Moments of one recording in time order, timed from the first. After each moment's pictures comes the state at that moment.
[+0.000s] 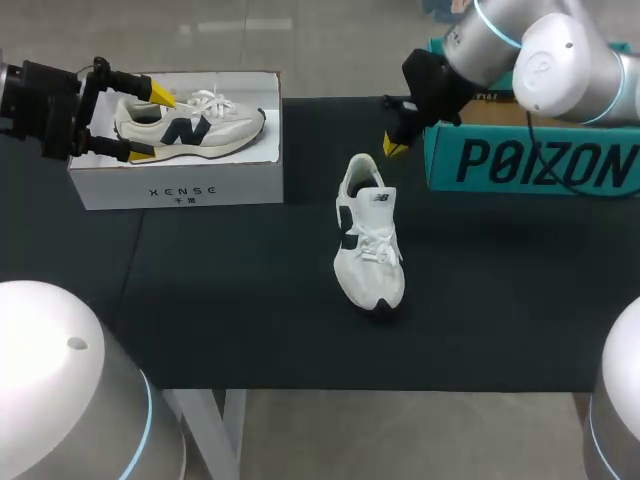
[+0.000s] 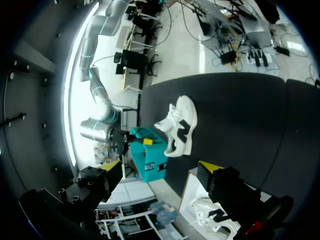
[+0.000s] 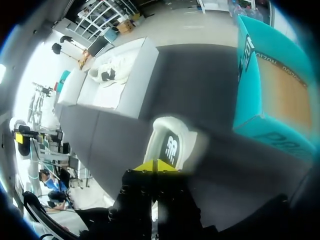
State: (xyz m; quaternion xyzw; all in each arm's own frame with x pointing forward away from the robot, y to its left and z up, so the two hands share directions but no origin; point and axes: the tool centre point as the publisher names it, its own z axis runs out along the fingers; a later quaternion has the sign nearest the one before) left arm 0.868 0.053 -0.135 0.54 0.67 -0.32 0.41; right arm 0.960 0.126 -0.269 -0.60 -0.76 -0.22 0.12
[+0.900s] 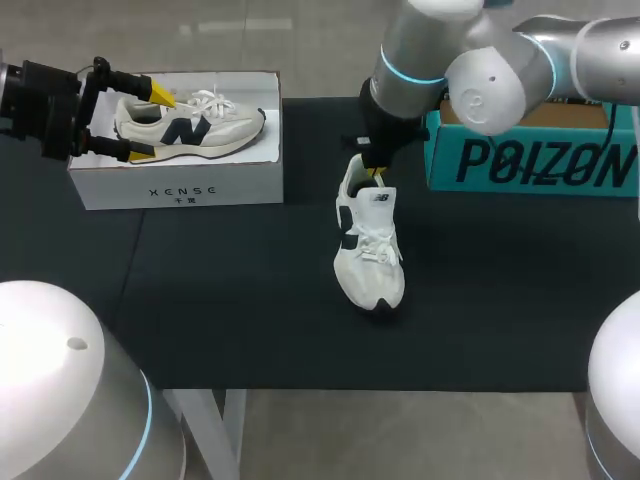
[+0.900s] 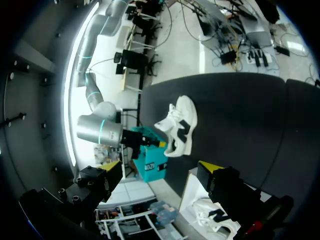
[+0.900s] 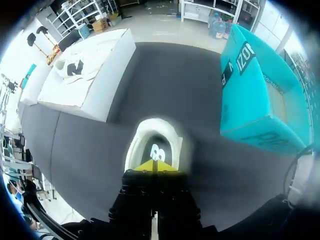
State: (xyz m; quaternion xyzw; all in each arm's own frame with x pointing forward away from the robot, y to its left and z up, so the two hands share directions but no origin) left arm 0.868 0.053 -0.135 0.54 0.67 -0.32 0.41; right arm 0.967 0.151 -0.330 -0.63 -0.77 -0.13 -0.04
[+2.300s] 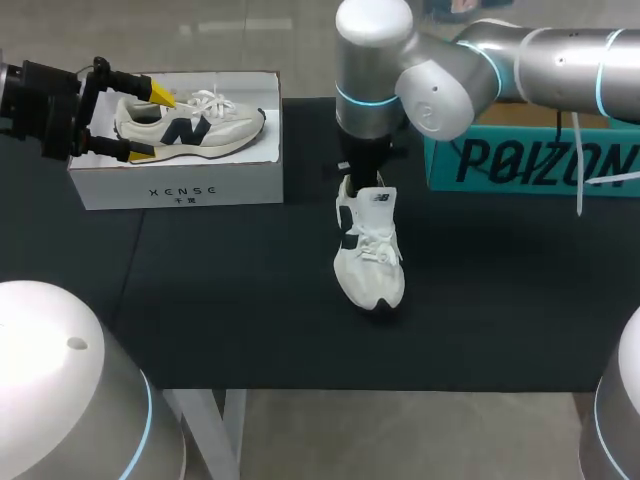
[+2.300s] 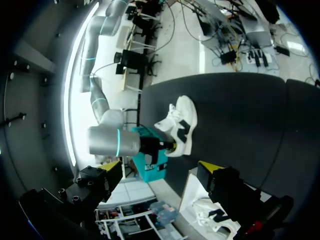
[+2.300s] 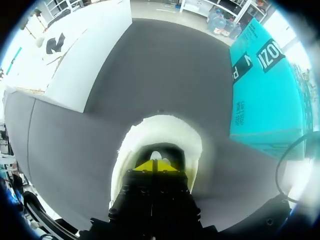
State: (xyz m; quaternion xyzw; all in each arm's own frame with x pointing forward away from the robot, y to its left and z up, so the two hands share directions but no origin) left arm 0.868 0.053 -0.135 0.54 0.67 -0.32 0.41; right arm 0.976 0.157 -0.384 -0.61 -0.79 -0.04 -0.07
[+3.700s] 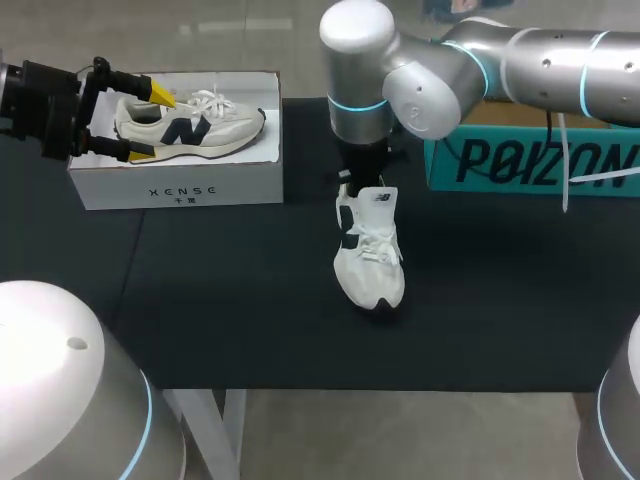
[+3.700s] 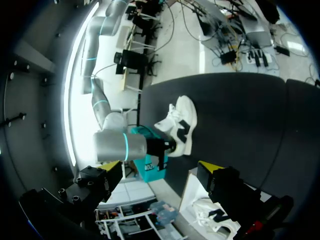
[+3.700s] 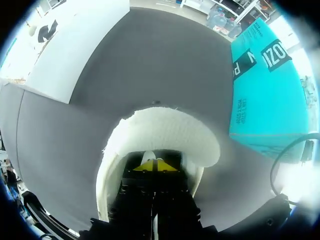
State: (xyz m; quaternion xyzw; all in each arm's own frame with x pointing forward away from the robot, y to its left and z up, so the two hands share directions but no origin) left arm 0.868 0.053 -0.135 0.54 0.67 -0.32 0.41; right arm 0.976 0.148 -0.407 -0.60 -0.80 0.01 -0.08
